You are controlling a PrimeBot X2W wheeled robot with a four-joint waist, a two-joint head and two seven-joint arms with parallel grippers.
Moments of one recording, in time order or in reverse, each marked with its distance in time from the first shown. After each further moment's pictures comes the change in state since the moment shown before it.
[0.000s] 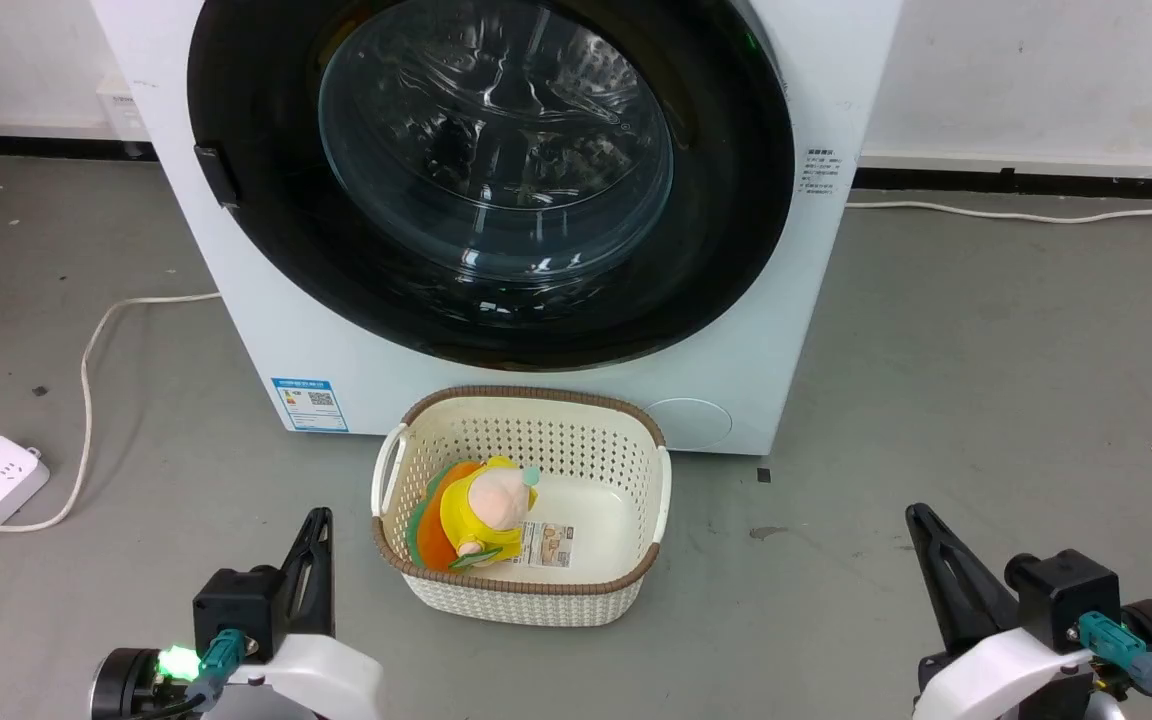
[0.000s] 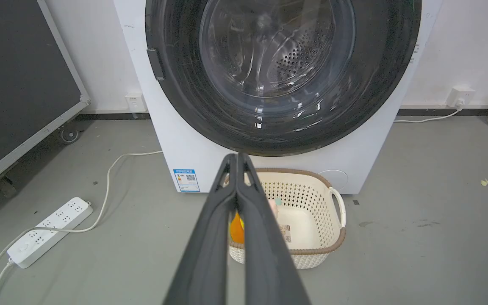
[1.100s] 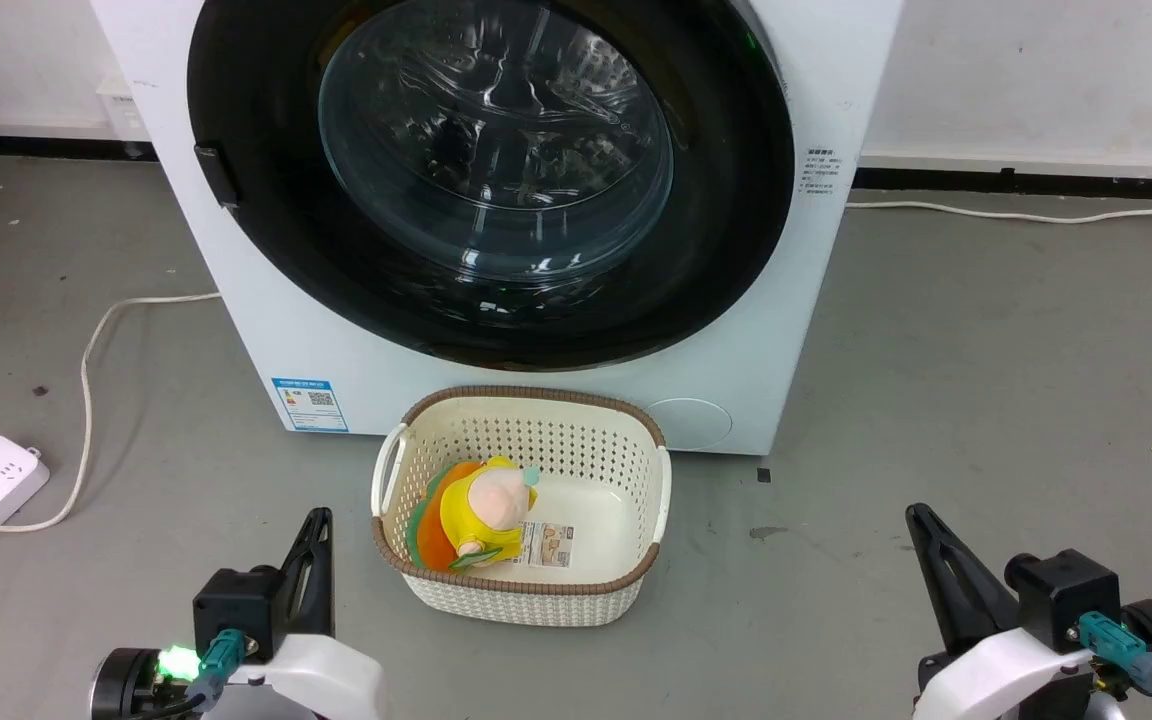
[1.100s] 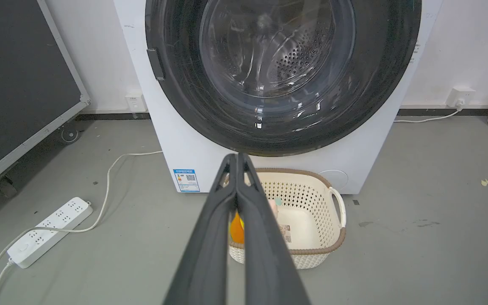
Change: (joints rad) left arm 0.000 0.000 0.000 0.000 0.000 0.000 0.000; right arm 0.000 0.000 0.000 0.000 0.000 0.000 0.000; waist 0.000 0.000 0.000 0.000
